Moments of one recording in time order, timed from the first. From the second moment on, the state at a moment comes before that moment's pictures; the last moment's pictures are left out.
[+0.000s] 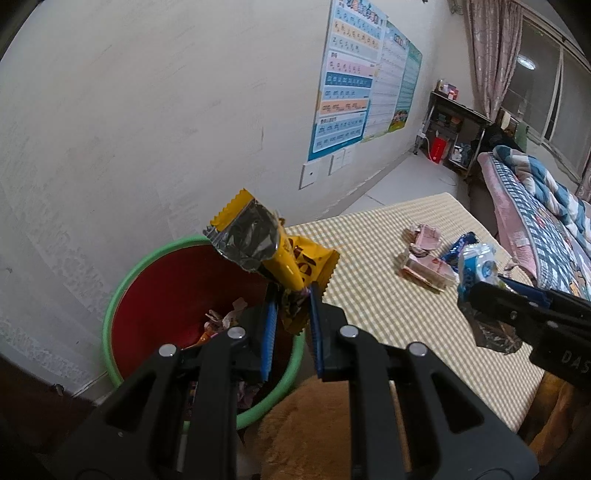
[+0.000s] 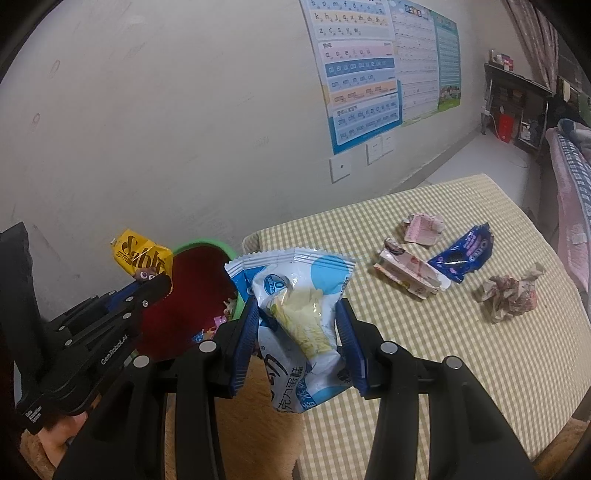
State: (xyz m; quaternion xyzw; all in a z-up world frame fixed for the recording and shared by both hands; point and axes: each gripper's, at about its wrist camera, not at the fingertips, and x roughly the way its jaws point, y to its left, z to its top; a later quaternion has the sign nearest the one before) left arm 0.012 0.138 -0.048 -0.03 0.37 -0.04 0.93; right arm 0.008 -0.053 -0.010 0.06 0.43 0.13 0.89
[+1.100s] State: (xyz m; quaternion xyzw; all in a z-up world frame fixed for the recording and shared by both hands) left arm 0.021 0.182 -0.074 -0.05 0.40 0.01 0.91; right arm 0.034 -0.002 -0.025 0.04 0.45 0.18 0.88
